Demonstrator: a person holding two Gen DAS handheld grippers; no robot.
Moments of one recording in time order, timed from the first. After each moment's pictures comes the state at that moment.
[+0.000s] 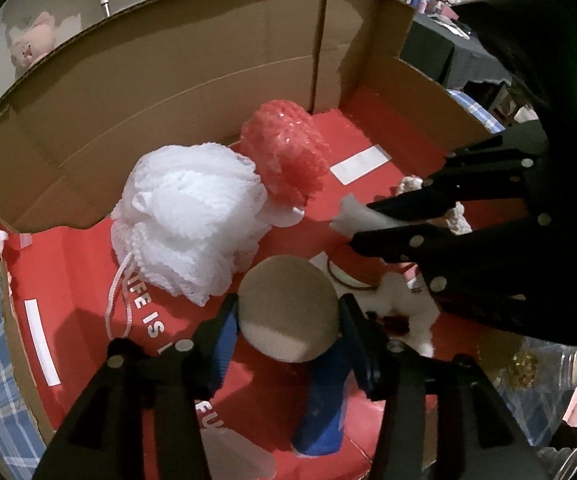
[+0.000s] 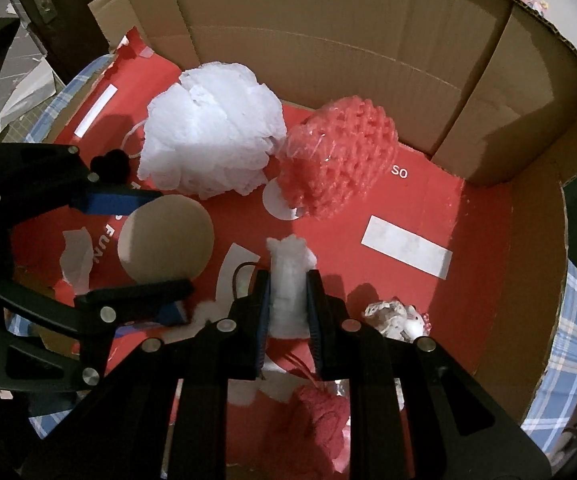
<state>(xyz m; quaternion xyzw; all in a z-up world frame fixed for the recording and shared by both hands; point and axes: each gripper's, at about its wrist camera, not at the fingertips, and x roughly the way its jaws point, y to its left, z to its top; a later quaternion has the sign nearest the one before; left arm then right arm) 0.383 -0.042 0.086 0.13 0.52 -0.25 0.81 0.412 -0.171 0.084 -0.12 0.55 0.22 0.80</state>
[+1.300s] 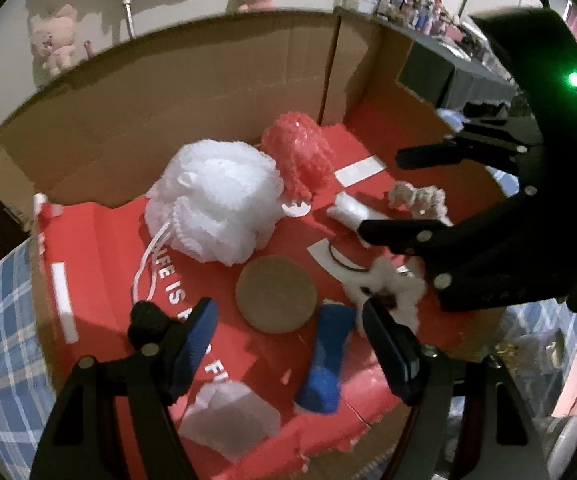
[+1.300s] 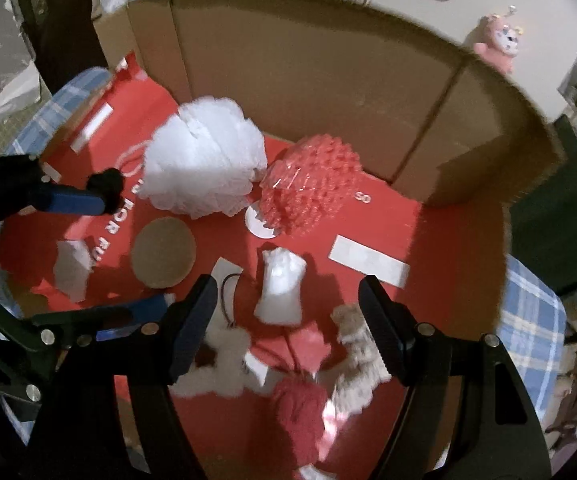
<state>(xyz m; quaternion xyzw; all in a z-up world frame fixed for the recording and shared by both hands) 0.353 -0.002 0.121 0.09 0.50 -0.24 0.82 0.394 -0.145 0.111 -0.14 0.50 0.18 0.83</state>
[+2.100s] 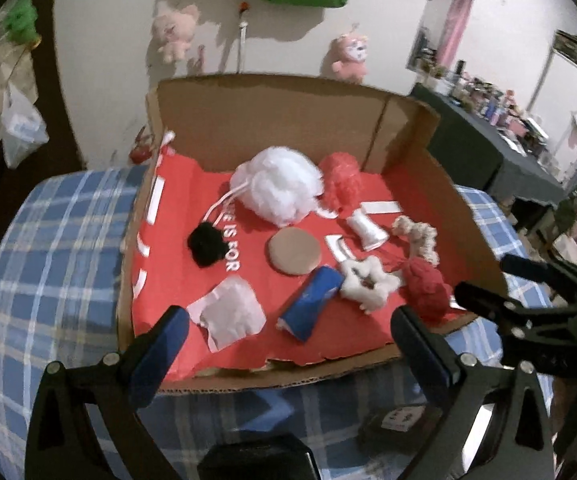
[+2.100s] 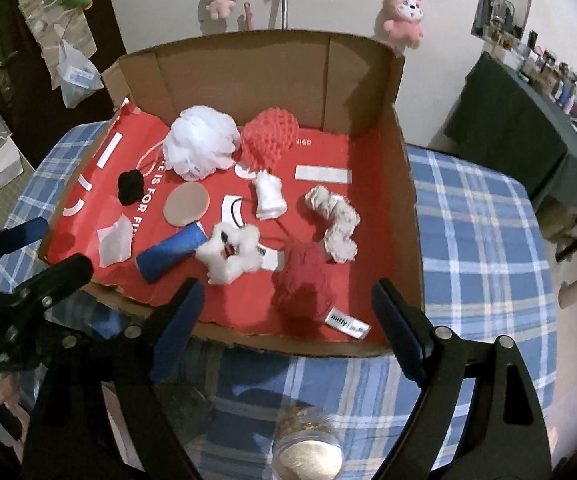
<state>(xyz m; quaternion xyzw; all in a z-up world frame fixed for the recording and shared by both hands) 0.259 0.025 0.147 -0.03 0.45 -0.09 0.89 0.282 -0.189 0.138 -0.03 0.48 0.08 0.87</state>
